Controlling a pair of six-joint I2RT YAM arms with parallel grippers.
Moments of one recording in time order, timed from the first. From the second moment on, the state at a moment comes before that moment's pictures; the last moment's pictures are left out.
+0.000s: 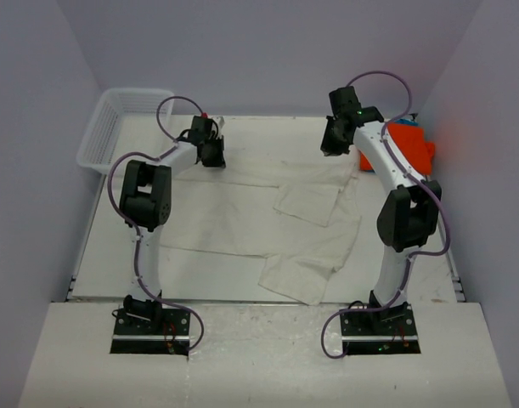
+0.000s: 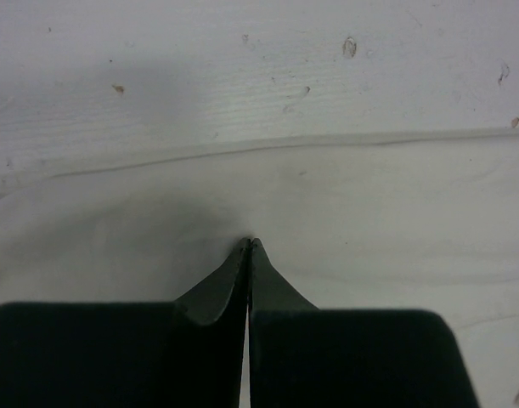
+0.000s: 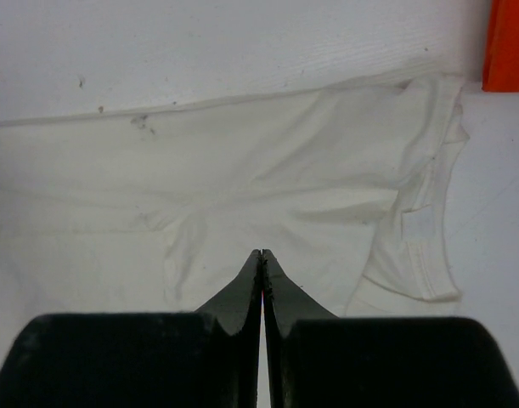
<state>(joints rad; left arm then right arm) -0.23 2.26 1.70 -0.33 0.17 -0.23 0.25 1.96 1.90 -0.93 0.11 0.49</state>
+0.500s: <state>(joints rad) -0.17 2.23 1.65 -0.31 0.14 -0.23 0.25 1.97 1.87 -0.92 0.11 0.47</state>
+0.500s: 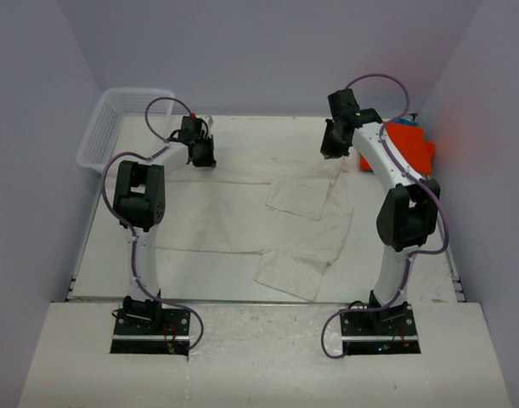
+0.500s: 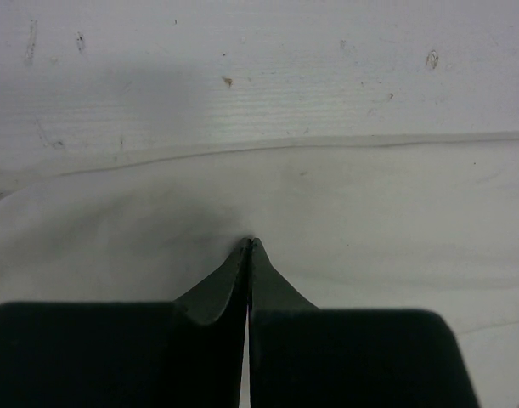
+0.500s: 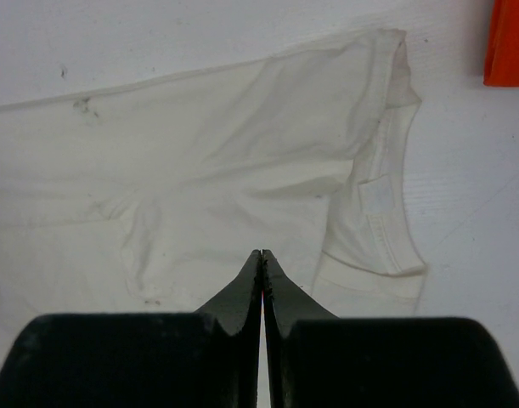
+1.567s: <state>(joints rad) -0.24 2.15 1.59 -0.28 0.22 -0.23 0.25 2.27 2.00 -0.89 -0.17 0.44</state>
